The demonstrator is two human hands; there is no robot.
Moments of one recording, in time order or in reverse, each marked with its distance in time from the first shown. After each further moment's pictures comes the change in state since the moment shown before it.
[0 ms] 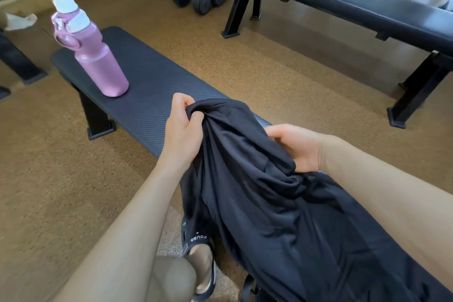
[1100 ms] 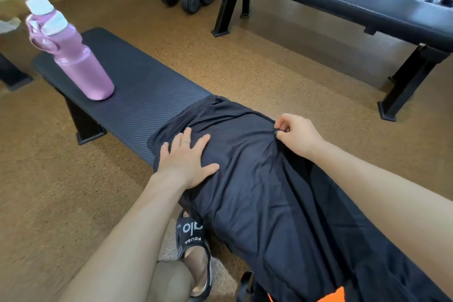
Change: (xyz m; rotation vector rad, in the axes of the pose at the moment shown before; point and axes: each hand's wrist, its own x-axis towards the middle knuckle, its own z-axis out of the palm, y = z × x) left_hand -0.007 -0.054 0.022 1.062 -0.633 -0.034; right_hand 0.035 0.028 -0.082 -0.929 0.920 -0.345
